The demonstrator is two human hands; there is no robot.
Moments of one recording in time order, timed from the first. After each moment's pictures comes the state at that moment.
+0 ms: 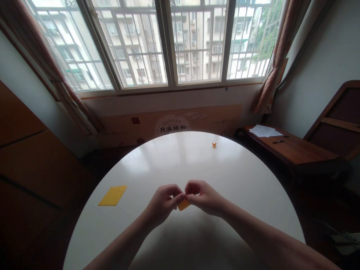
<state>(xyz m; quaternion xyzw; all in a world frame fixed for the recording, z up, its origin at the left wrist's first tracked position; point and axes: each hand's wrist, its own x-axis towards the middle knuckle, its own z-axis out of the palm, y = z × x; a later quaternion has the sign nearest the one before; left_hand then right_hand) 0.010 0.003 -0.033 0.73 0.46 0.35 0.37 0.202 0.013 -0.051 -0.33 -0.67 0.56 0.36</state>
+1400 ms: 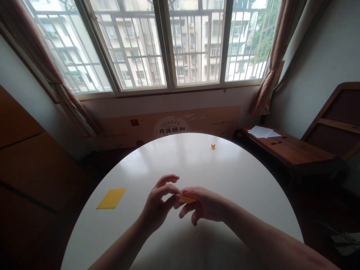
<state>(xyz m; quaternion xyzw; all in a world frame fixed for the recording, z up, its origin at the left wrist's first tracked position) 0.003 -0.004 -0.026 0.75 0.36 0.47 0.28 0.201 0.008 -0.046 -0.24 -0.44 0.82 0.28</state>
